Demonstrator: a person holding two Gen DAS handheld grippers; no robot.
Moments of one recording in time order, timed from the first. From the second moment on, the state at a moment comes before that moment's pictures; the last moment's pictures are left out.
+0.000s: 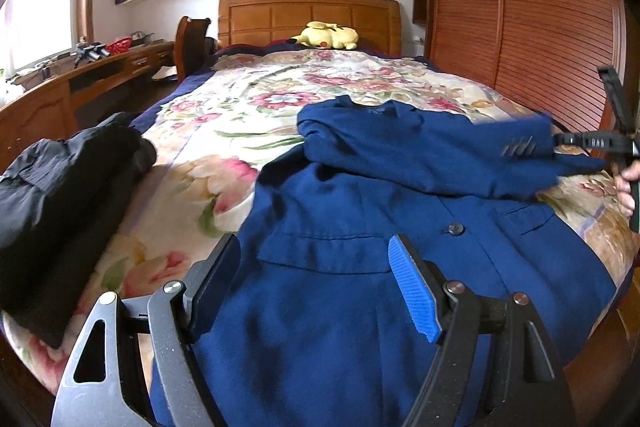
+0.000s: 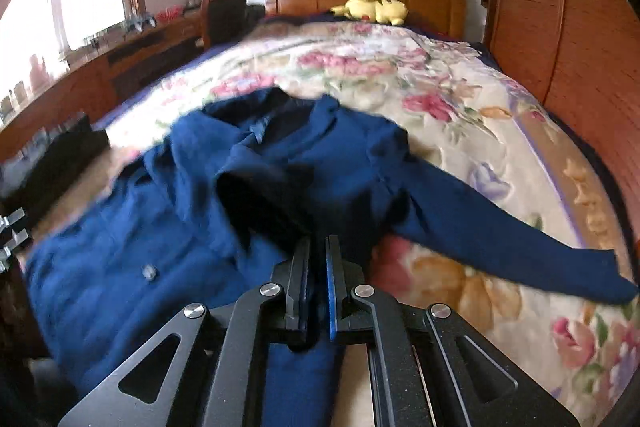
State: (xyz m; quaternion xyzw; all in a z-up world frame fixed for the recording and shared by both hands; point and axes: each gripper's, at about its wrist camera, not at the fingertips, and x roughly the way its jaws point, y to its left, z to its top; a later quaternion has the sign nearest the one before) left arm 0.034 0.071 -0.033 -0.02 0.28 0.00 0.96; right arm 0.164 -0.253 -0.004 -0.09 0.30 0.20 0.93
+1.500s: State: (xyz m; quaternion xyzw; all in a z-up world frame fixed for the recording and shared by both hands) left arm 0.113 0.011 -0.068 0.02 0.26 -0.04 0.97; right arm 0.168 -0.162 -0.098 -0.21 0.32 0.28 0.88
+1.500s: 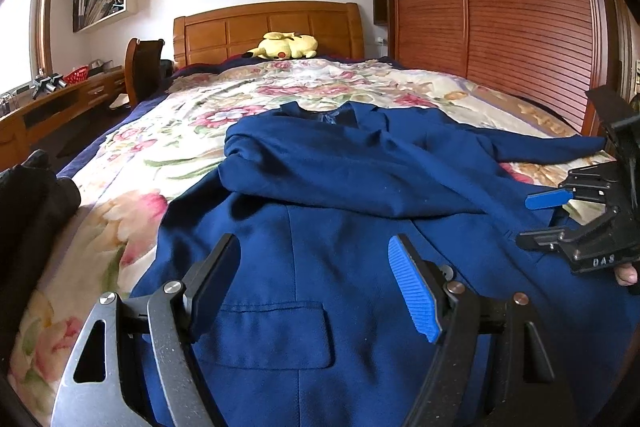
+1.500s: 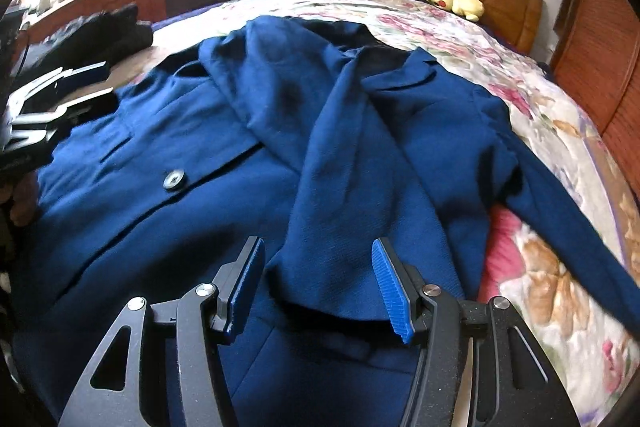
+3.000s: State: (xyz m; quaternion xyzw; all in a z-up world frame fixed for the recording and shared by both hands) left arm 0.107 0.017 -0.071 0.00 0.25 -0.04 0.97; right arm 0.276 -0.512 -0.060 0.04 0.31 -0.13 0.94
